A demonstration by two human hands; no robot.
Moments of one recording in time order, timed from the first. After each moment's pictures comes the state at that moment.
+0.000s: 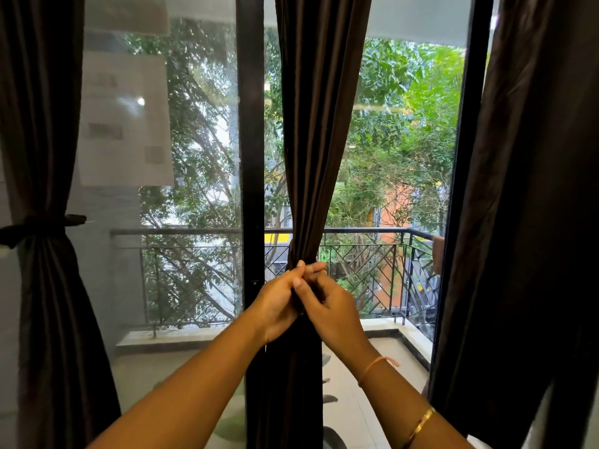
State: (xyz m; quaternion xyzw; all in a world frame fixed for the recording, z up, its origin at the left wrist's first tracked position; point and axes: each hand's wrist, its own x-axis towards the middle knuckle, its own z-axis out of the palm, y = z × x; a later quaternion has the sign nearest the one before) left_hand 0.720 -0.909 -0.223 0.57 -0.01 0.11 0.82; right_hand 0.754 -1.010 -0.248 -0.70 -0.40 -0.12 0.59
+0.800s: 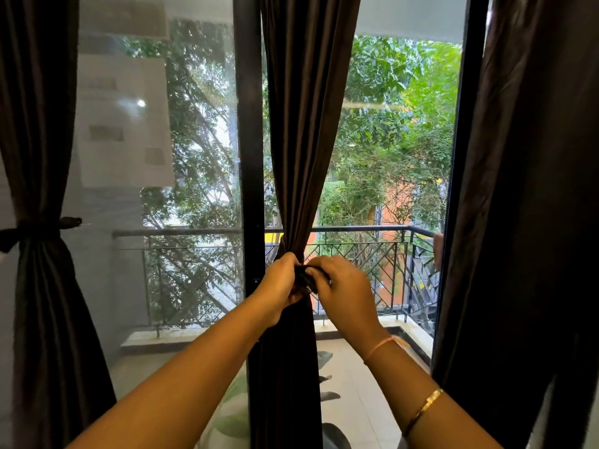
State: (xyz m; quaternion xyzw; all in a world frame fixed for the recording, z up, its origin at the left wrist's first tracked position) left_hand 0.714 -0.921 -0.199 0.62 0.13 0.22 0.74; right_hand 0.752 -1.025 -0.224 -0.73 -0.41 -0.35 0.41
